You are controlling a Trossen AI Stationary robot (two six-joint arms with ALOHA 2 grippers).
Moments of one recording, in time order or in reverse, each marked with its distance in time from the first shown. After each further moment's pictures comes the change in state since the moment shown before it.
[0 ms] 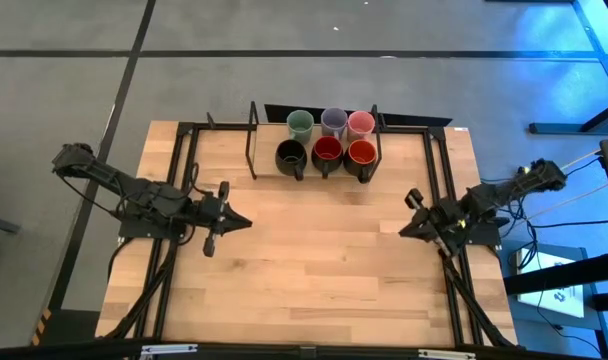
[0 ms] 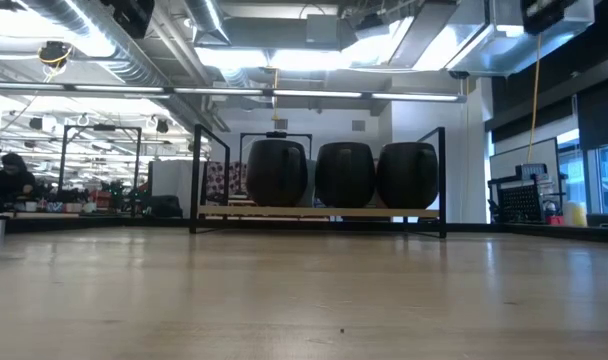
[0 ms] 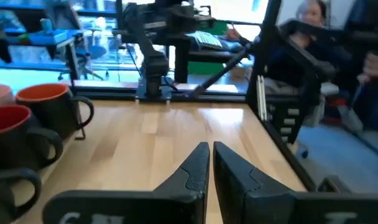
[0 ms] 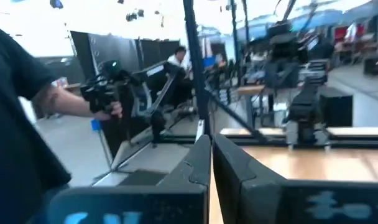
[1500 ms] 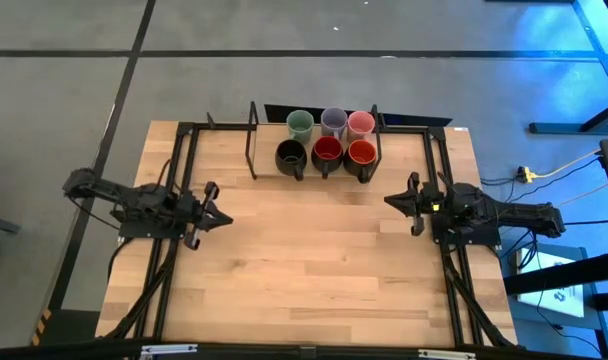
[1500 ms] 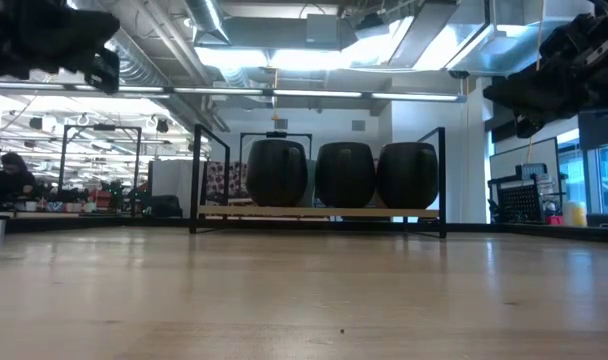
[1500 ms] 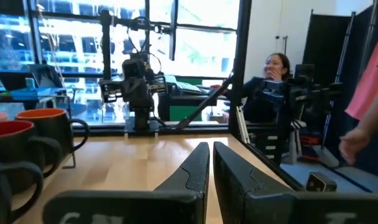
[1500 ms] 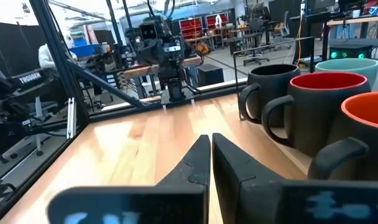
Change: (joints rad) left arm 0.135 -0.586 -0.484 0.170 0.239 0.094; right arm -0.500 -0.375 -0.289 -0.232 -0.001 0.034
